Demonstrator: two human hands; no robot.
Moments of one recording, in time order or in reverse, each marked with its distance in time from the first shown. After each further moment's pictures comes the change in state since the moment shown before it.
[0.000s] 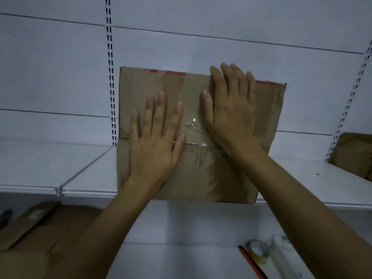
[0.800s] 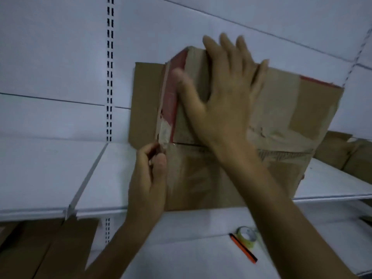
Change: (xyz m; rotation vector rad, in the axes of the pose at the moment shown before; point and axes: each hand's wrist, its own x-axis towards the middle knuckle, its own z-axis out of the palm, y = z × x) left_hand -0.074 -0.079 0.013 -1.190 -0.182 -0.747; right_hand 0.021 -0.139 0.024 0.097 -0.047 0.183
